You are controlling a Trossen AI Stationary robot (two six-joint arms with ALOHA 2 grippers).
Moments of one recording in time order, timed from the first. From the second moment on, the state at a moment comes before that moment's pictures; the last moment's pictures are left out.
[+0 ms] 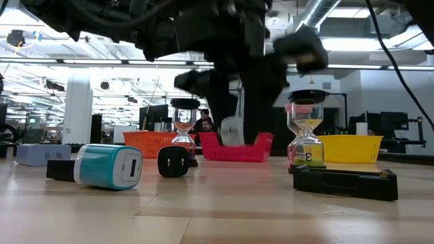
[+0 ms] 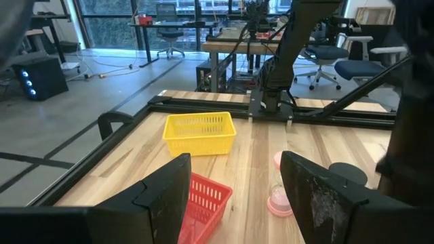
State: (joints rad) left arm 0.03 1.16 0.51 0.55 -0.18 -0.01; right arm 0.23 2.29 1.94 -1.12 -0.10 -0.61
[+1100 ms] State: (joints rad) left arm -0.01 1.16 0.51 0.55 -0.18 -0.01; right arm -0.13 1.96 2.12 -1.57 0.13 -0.20
